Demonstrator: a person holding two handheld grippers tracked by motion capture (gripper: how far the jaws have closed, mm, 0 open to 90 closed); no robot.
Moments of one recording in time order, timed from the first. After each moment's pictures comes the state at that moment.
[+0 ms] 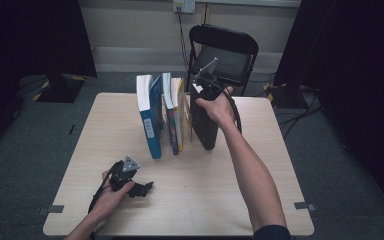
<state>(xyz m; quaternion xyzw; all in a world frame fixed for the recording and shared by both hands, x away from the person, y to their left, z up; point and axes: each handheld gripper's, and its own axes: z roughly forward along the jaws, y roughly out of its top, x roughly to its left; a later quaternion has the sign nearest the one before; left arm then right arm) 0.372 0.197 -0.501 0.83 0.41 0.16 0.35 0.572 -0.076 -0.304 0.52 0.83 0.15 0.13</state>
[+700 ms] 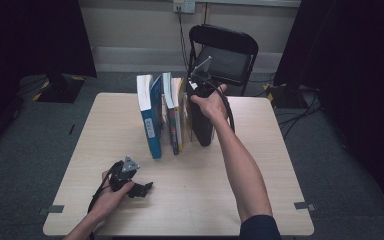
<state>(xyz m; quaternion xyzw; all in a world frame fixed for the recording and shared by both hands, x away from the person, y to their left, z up) 0.372 0.197 -0.502 0.83 0.40 0.16 0.35 0.593 -0.061 -0.315 0.53 0.82 0.15 0.14</state>
